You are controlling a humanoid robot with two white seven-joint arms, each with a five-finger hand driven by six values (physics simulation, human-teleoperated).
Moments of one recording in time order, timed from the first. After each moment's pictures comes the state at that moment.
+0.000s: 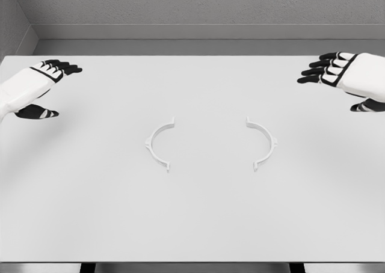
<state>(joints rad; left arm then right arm) -0.29 0.70 -0.08 -1.40 -0.57 -0.61 -0.28 -0.37 -1.04 0.15 -1.76 0.27 -0.61 0.61</state>
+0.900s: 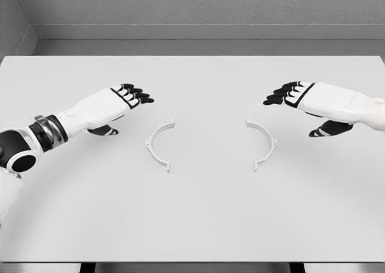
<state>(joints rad) -0.33 0.45 -0.21 -1.52 -0.82 -0.61 -0.43 -0.36 -0.91 0.30 -1.72 0.23 -0.51 0.61</state>
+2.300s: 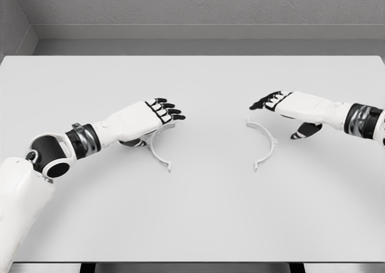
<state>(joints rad) -0.34 0.37 -0.32 -1.54 -0.90 -0.61 -0.43 -0.48 -0.74 0.47 -1.49 0.41 -0.47 0.58</state>
